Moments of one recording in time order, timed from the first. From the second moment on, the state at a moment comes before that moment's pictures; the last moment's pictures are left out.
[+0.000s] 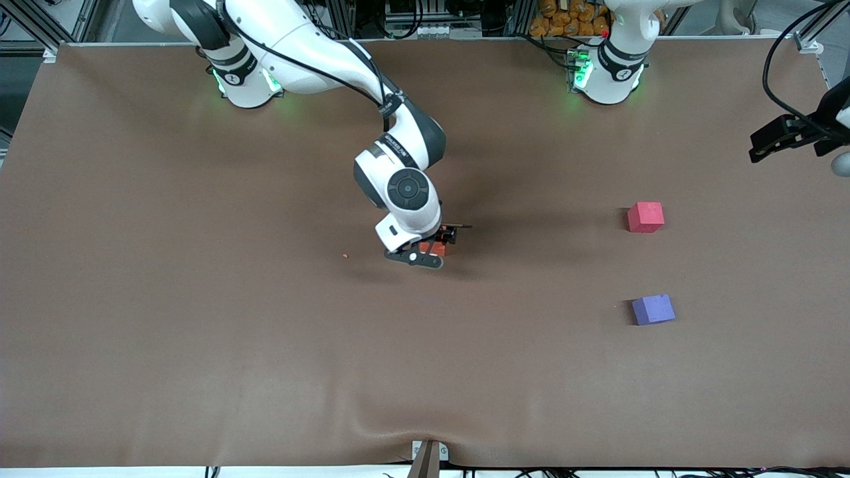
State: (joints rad) left arm 0.11 -0.02 -0.14 -1.55 0.08 1.45 -0.08; right arm 0.76 0.80 -0.04 -1.32 0.16 2.07 0.89
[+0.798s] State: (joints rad) left arm -0.05 0.13 -0.14 -1.54 0.08 1.54 -0.29; right arm 0.44 0.64 -0.28 -1.31 0.16 1.72 0.31
